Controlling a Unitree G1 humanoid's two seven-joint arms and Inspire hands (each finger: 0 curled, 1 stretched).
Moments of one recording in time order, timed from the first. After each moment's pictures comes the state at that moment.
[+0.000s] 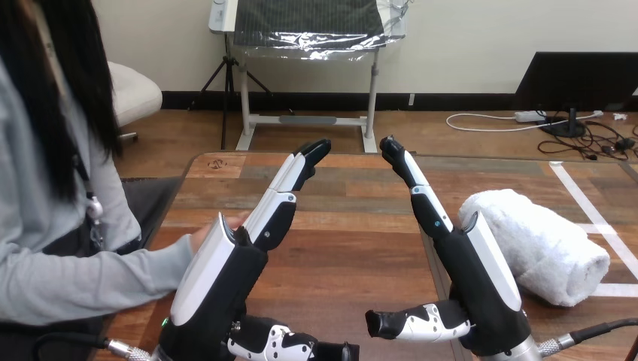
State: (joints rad) left arm 0.07 0.22 -0.08 0.29 0.32 -1.19 -0.02; right arm -0.01 -0.20 0.05 0.47 -0.34 -1.17 -0.04
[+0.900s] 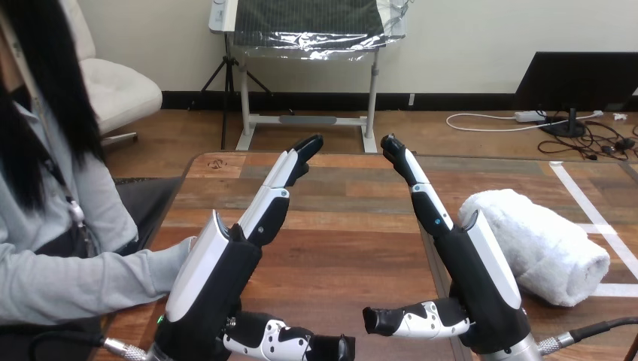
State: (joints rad) left arm 0.07 0.23 -0.08 0.28 0.29 -1.17 -0.03; right arm -0.01 -0.20 0.05 0.47 -0.34 -1.17 -0.04
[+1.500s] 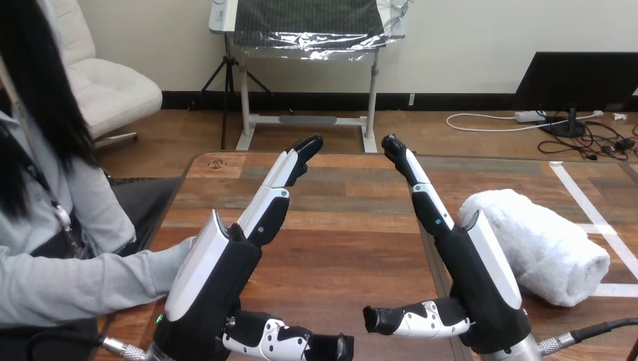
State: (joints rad) left arm 0.07 0.23 -0.07 0.28 0.30 -1.17 -0.03; right arm -0.01 -0.20 0.03 0.47 -0.38 -1.16 -0.08
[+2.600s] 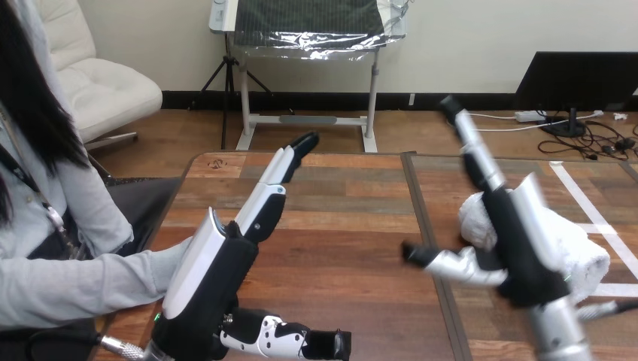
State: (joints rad) left arm 0.07 0.23 -0.07 0.28 0.28 -1.17 -0.03; right arm -0.12 -0.29 -0.07 0.48 -0.42 -1.00 -0.20
